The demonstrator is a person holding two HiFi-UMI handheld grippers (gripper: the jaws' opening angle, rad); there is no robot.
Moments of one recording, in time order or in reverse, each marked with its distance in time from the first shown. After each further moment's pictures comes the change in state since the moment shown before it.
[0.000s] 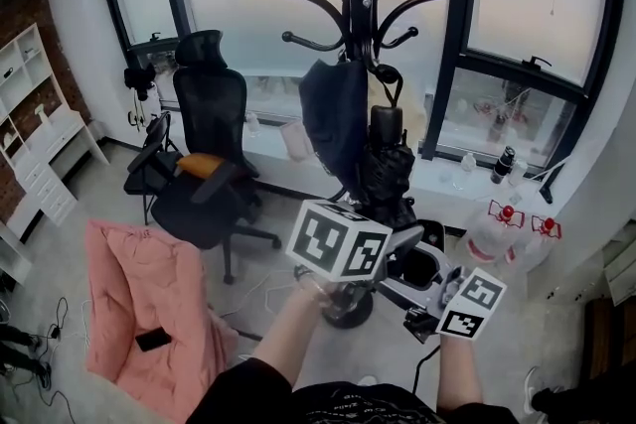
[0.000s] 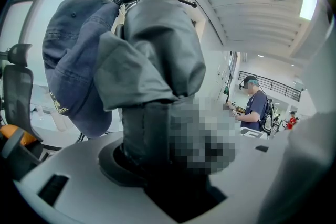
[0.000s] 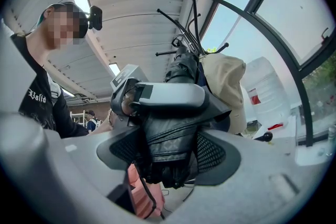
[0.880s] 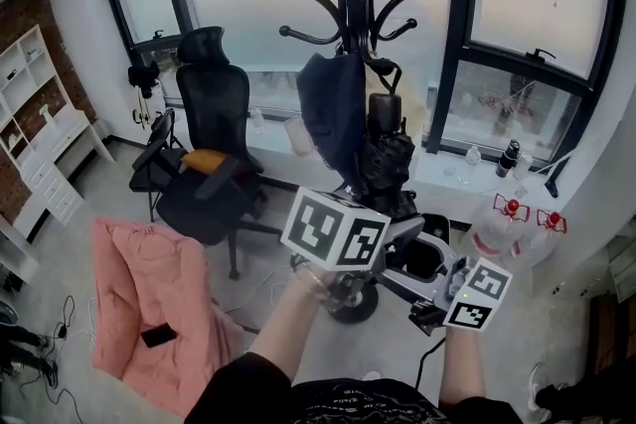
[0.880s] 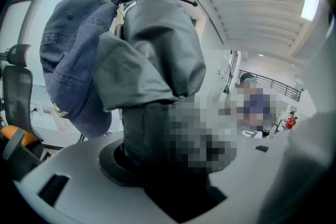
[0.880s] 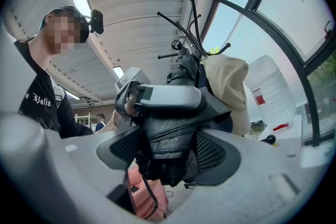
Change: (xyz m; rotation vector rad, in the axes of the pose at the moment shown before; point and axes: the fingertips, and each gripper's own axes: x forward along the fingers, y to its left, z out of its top) left arm -0.003 -0.002 0.004 0.002 0.018 -0.002; right arm -0.004 0.003 0.006 0.005 -0.013 0.058
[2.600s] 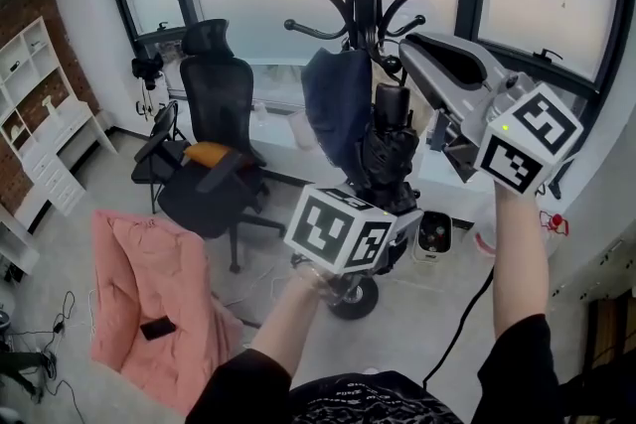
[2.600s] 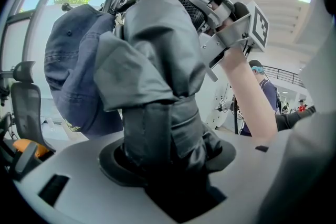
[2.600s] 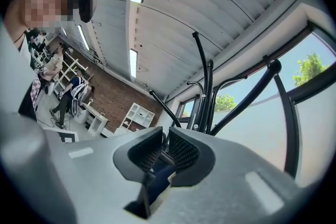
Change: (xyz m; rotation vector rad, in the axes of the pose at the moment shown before) left arm -0.006 0.013 0.011 0.083 -0.024 0.111; right arm 0.082 -0.031 0.258 -0.666 -0.079 -0.140
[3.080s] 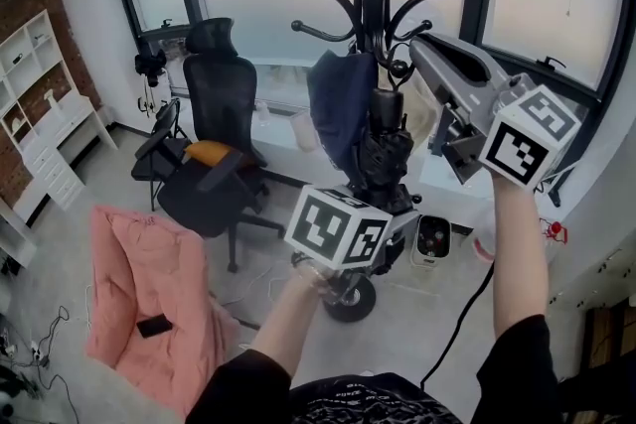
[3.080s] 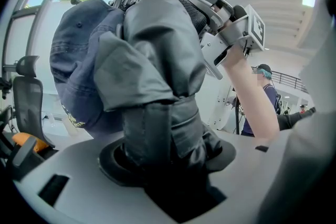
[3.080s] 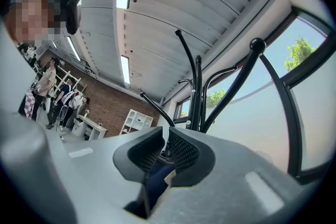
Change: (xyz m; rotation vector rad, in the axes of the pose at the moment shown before) left arm 0.002 0.013 -0.002 -0.041 -0.011 0.009; right arm 0.004 -0.021 -0.004 0.134 -0.031 -0.025
